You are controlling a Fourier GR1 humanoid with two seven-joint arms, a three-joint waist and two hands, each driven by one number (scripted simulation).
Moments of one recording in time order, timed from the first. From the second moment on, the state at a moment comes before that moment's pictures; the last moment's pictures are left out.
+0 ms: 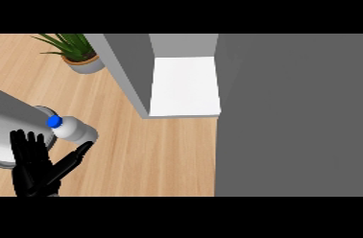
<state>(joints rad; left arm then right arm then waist) 0.12 0.02 0.21 -1.49 0.34 0.43 -0.34 1.02 -0.12 -0.01 -2.44 -0.20 0.51 -0.32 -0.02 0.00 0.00</state>
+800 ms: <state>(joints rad) -0.10 0.05 0.37 -0.96 0.41 0.29 -0.64 1.11 -0.11 -0.05 -2.44 -0.20 0.57 -0.43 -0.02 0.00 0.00</state>
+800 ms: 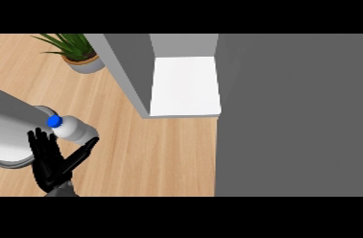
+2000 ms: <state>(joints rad) -0.34 0.13 0.50 -0.52 0.56 -0.06 -0.90 1.15 -0.13 -0.13 -2.43 -0.21 0.60 -0.47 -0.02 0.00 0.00</state>
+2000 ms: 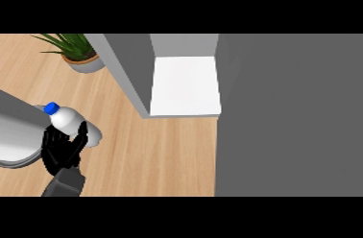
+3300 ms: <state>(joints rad) -0.28 0.00 -0.04 -0.94 0.39 -0.11 -0.71 1.09 -0.13 -0.14 -2.41 -0.22 0.58 -0.47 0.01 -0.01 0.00</state>
